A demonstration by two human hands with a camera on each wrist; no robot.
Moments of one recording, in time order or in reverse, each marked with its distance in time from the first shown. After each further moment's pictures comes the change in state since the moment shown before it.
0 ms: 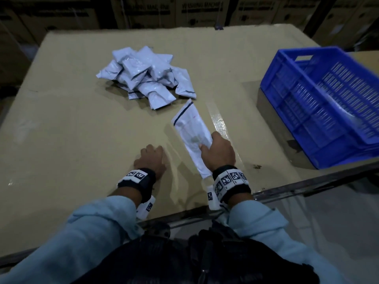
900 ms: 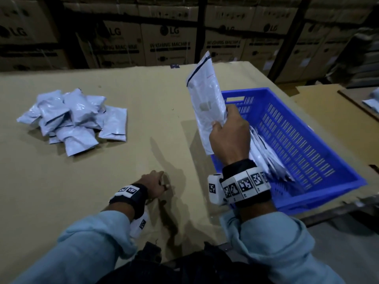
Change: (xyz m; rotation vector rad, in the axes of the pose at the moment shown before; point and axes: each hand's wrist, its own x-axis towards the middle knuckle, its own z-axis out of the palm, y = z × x) left_hand 0.111 0.316 -0.023 -0.124 -0.233 0.176; right_hand 0.195 0.141 -0.291 0.232 0.365 -0.182
